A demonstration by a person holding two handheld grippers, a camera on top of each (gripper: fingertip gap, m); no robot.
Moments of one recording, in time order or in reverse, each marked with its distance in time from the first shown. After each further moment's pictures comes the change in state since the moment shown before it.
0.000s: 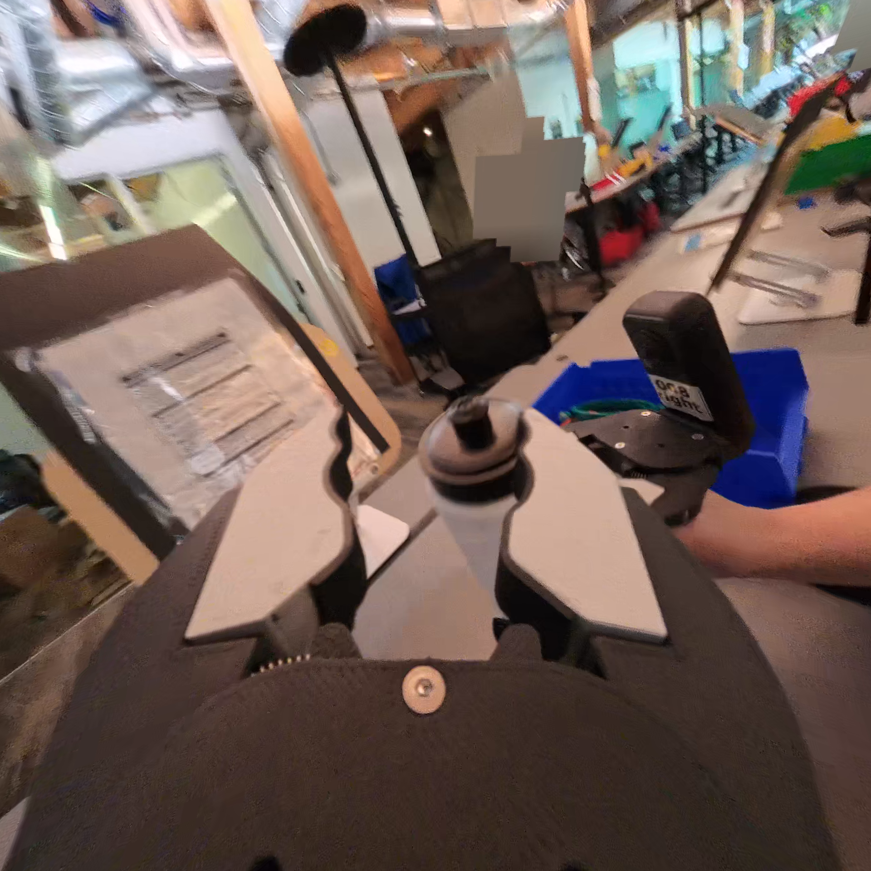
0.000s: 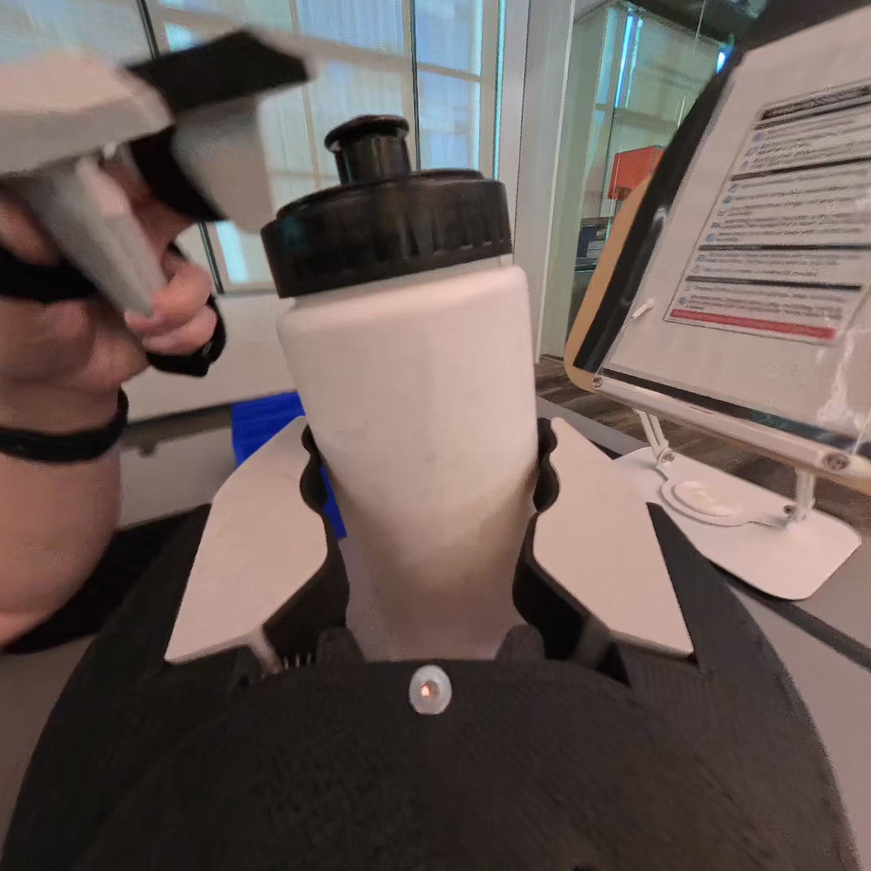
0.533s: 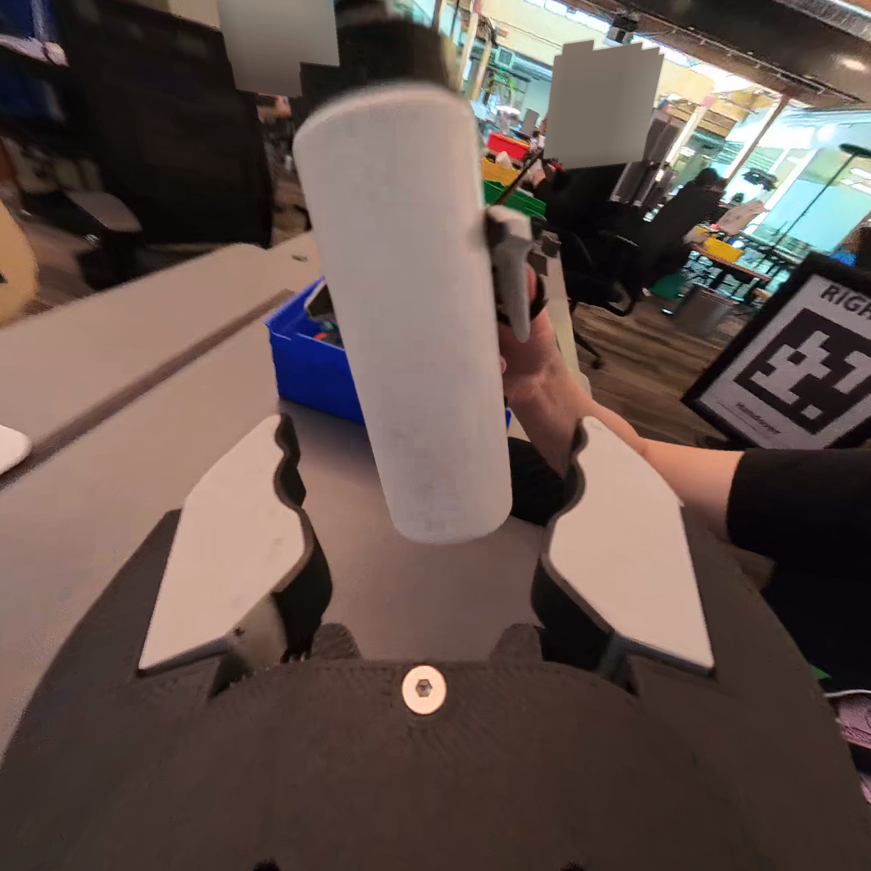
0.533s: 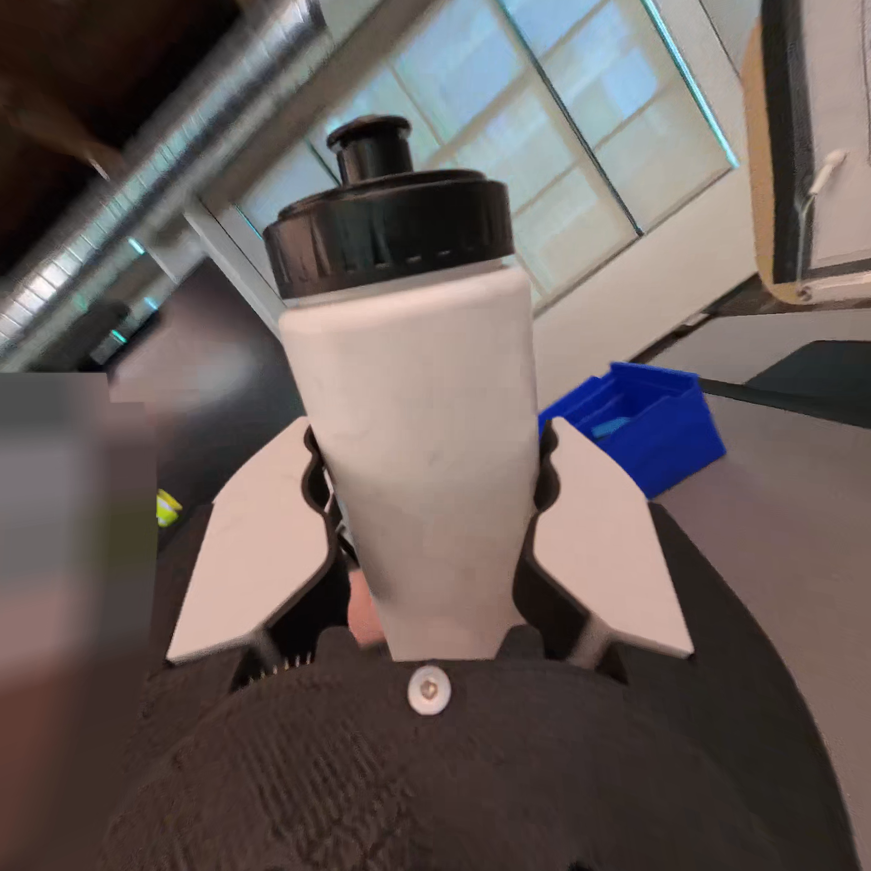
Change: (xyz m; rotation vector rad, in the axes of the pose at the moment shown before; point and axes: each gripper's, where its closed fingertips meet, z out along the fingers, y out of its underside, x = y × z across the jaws) left arm 0.066 0.072 0.039 -0.217 0.618 -0.621; right arm 0.027 -0.057 -0.042 0.028 -0.403 0.709
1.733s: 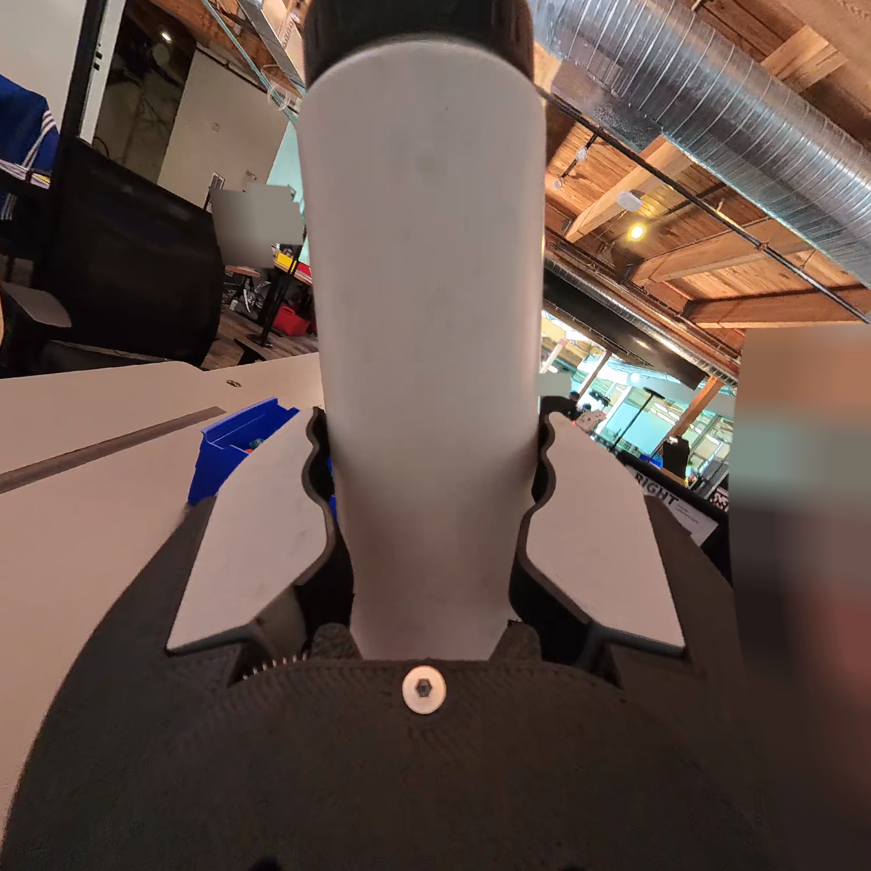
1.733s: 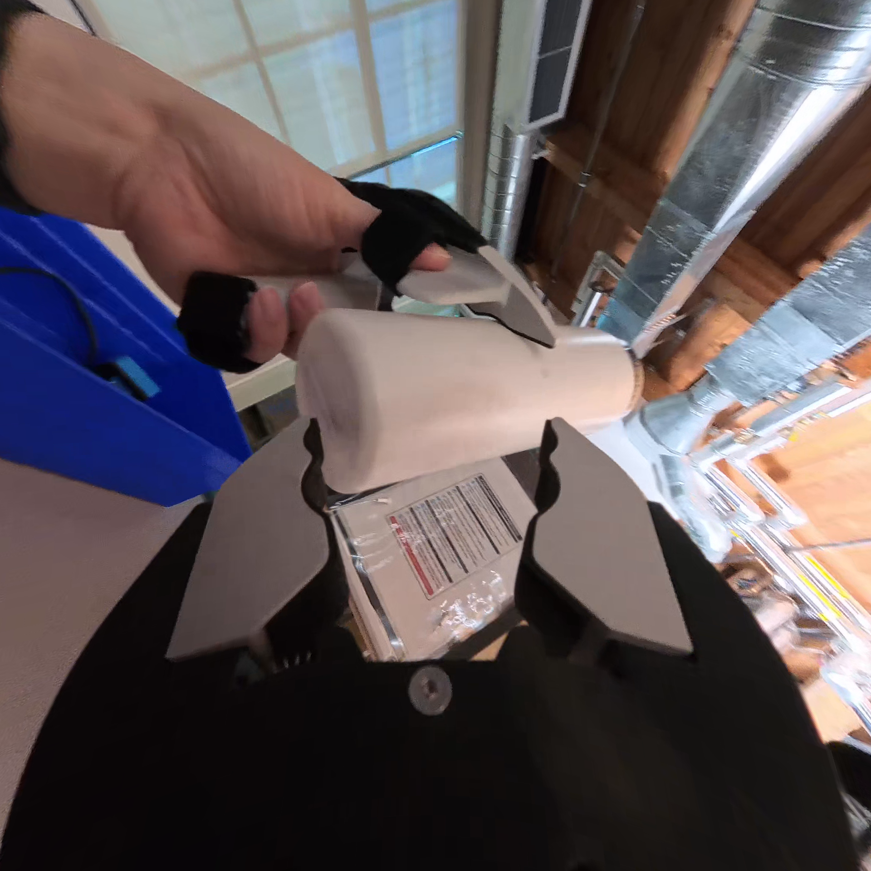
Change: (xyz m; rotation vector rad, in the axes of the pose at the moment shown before) left arm 0.017 -0.068 -0.062 0.403 0.140 -0.239; right arm -0.063 0.071 0.059 0.009 0.558 -2.032
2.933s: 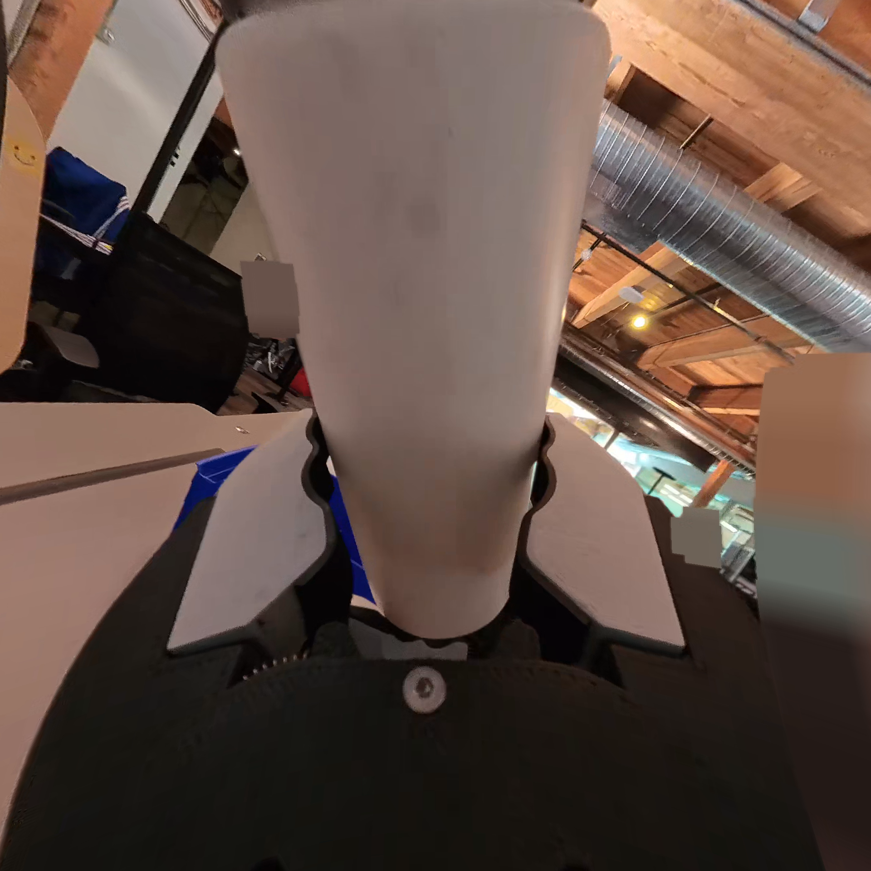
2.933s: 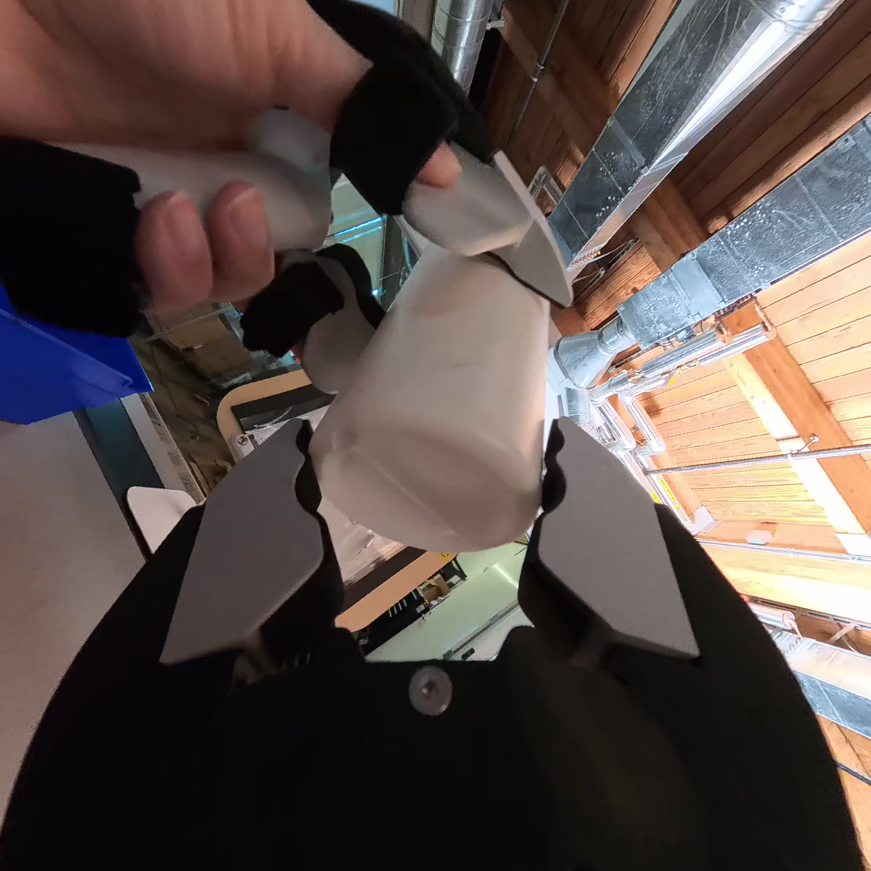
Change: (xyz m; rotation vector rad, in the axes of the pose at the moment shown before) left arm 0.004 0.002 0.010 0.175 -0.053 -0.025; right arm 0.018 0.029 0.001 -0.217 0.148 -0.172
